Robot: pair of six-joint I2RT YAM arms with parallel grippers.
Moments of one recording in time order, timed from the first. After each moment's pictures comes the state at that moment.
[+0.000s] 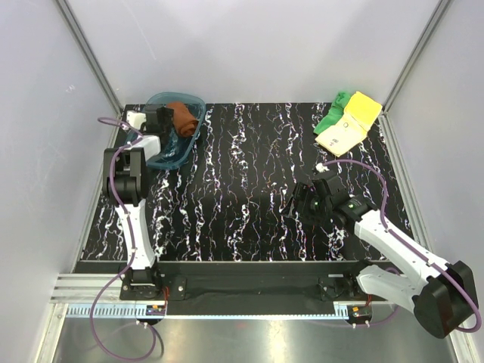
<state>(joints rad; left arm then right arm) 0.02 2.21 1.54 0.21 -0.25 -1.30 0.53 1.03 0.71 -0.55 -0.14 0.79</state>
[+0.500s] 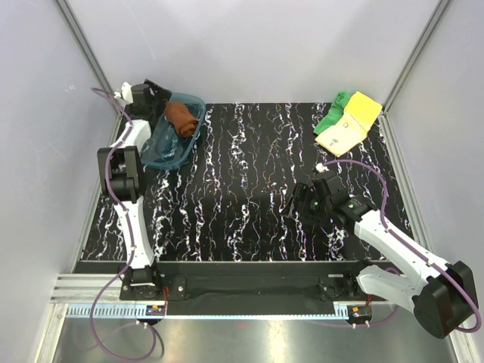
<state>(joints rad) 0.08 2.27 1.84 0.02 -0.05 -0.98 0.53 1.03 0.71 -0.55 -0.14 0.79</state>
